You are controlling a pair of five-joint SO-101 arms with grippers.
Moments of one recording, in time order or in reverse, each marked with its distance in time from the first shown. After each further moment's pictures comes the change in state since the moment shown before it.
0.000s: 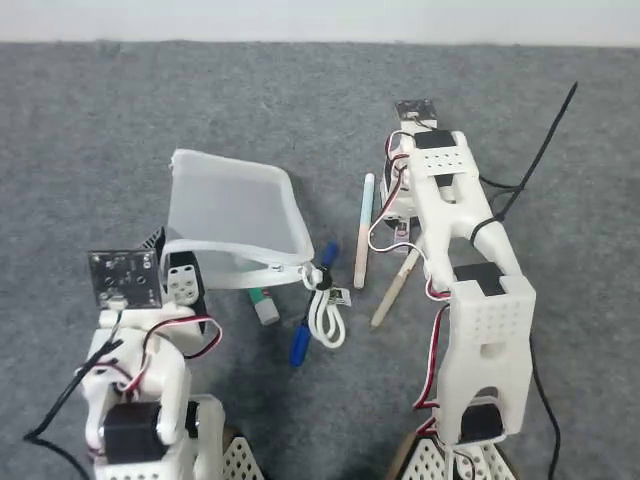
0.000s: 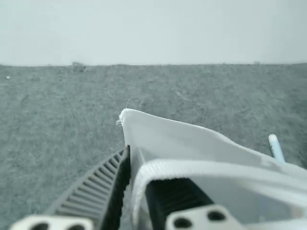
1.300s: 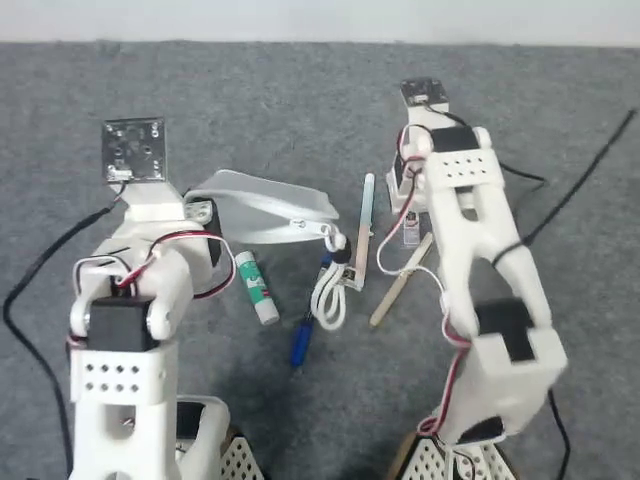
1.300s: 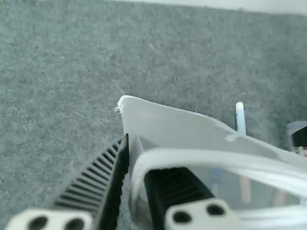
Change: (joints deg) left arm 6.4 43.9 -29.5 3.7 7.3; right arm 0.1 -24.6 13.4 1.5 4.2
